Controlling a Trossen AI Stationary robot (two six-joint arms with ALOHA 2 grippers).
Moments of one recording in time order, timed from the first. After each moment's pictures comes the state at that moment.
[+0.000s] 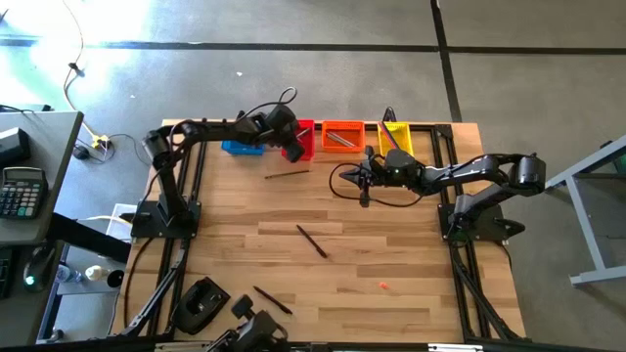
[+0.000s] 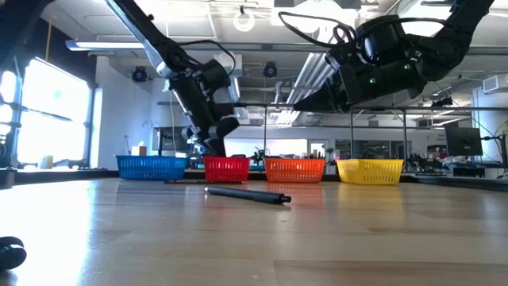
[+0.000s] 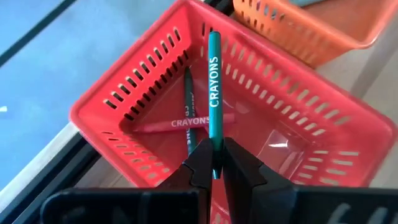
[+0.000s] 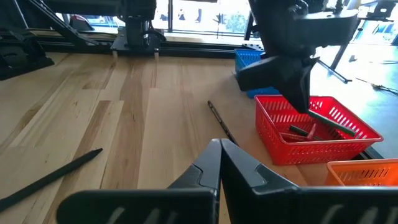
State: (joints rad) left arm 0.75 1.85 1.14 -0.21 -0.10 0.00; right arm -0.33 1.43 0.47 0.70 -0.17 -0.16
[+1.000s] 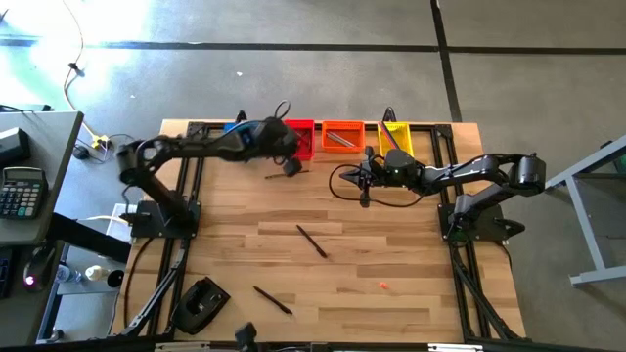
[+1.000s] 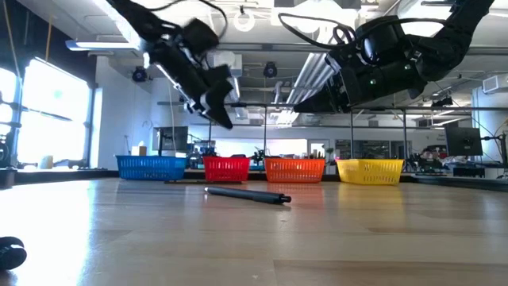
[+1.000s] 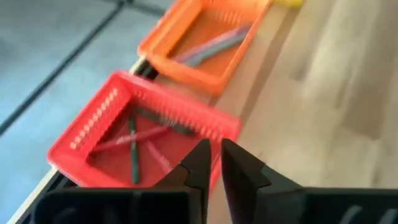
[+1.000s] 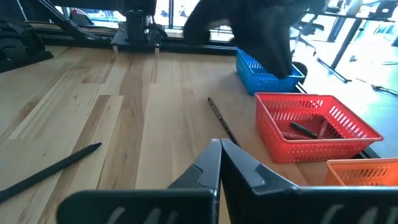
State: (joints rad) left arm 0.59 1.60 0.97 -0.10 -0.10 0.08; right arm -0.33 1.43 0.47 0.69 -0.17 -0.18
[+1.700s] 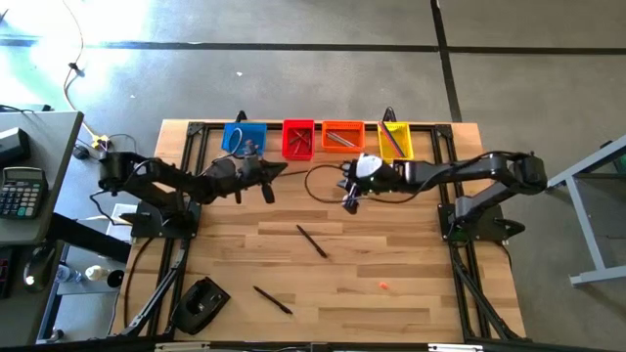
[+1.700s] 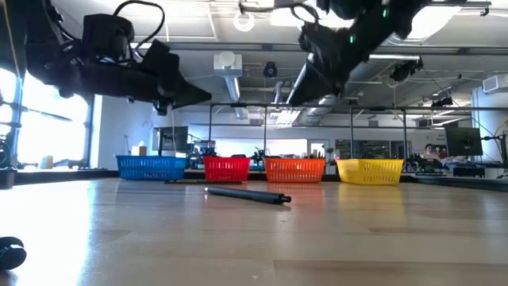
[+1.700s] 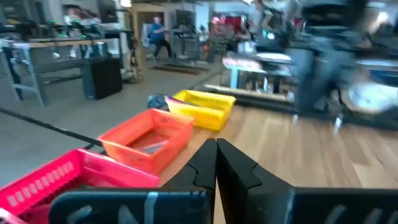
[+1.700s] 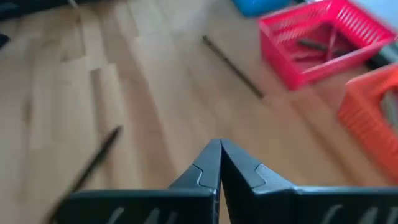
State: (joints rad) left arm 0.42 1.45 0.24 1.18 -0.11 -0.02; right arm -0.13 1.43 0.88 -0.12 0.13 0.19
